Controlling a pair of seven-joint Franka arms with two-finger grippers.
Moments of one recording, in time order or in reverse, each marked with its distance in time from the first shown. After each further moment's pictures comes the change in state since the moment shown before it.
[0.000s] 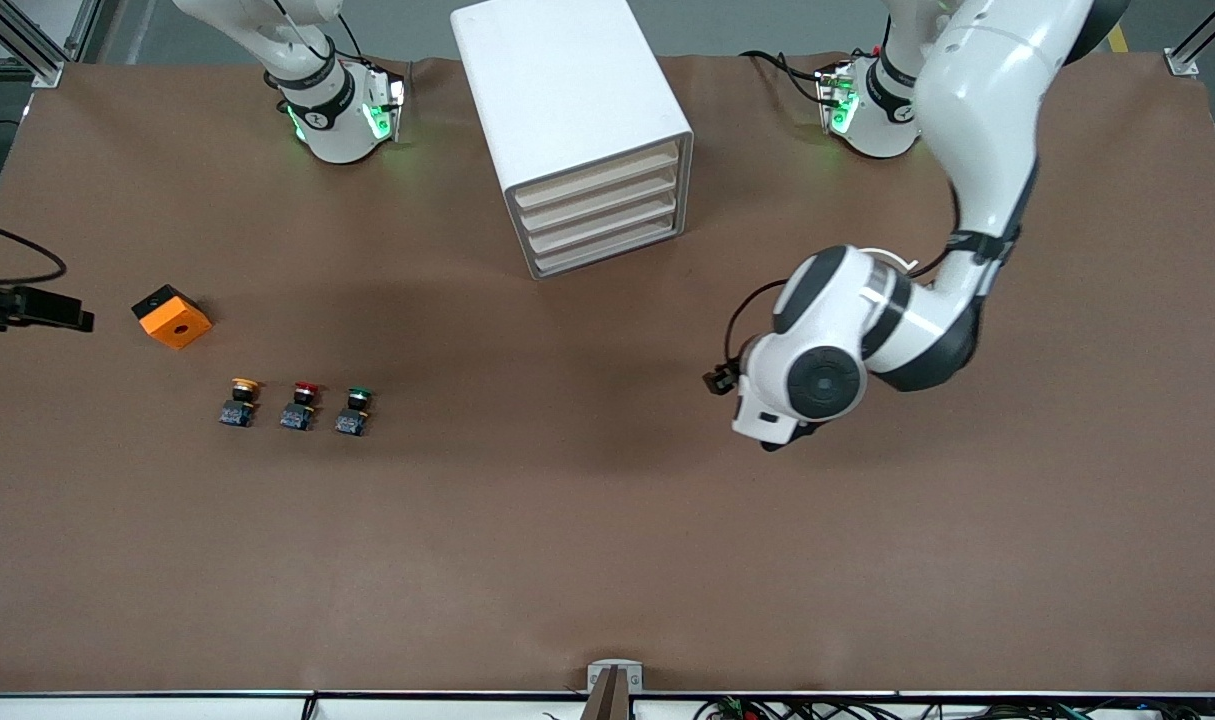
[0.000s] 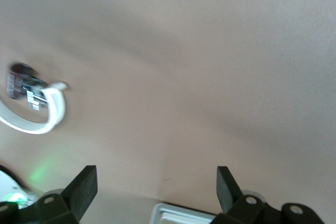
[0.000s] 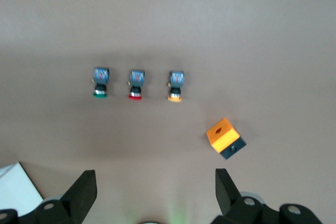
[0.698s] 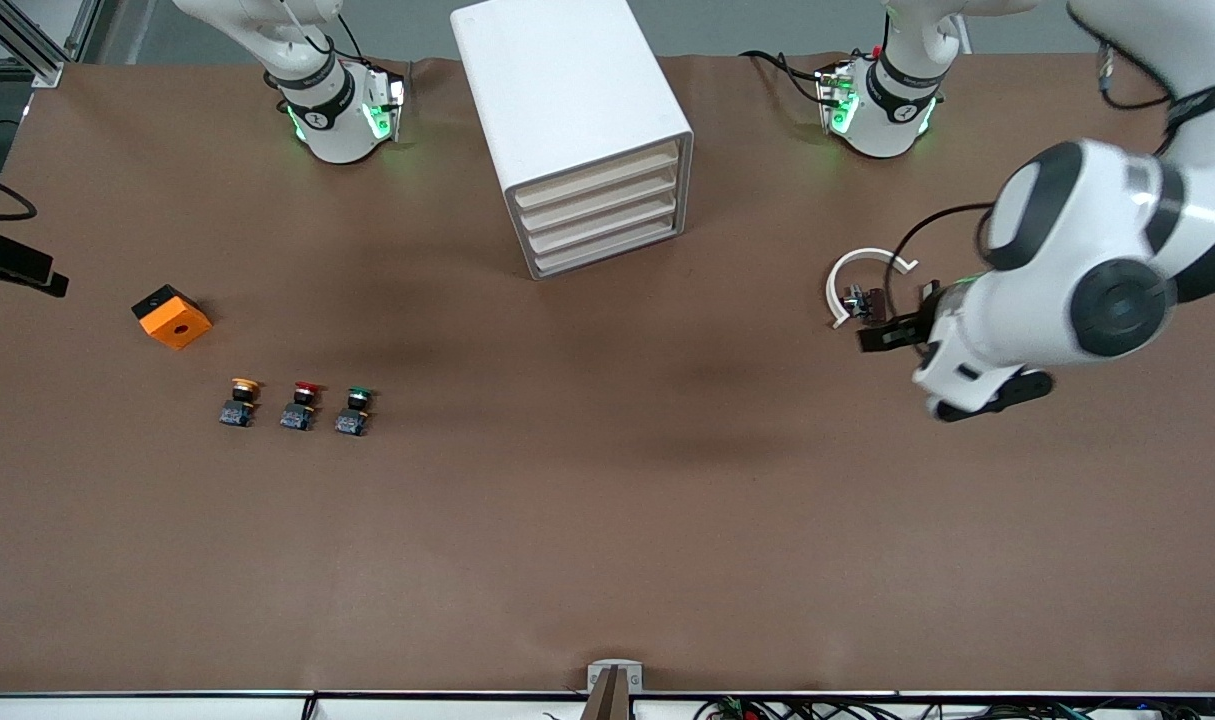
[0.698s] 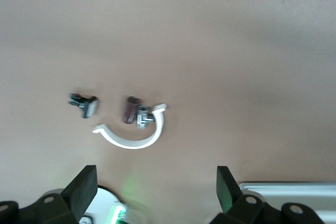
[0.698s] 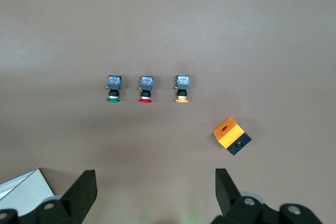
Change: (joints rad) left arm 0.142 -0.362 0.155 -0.160 -0.017 -0.144 0.505; right arm -0.002 -0.125 0.016 -0.082 0.017 0.015 0.079
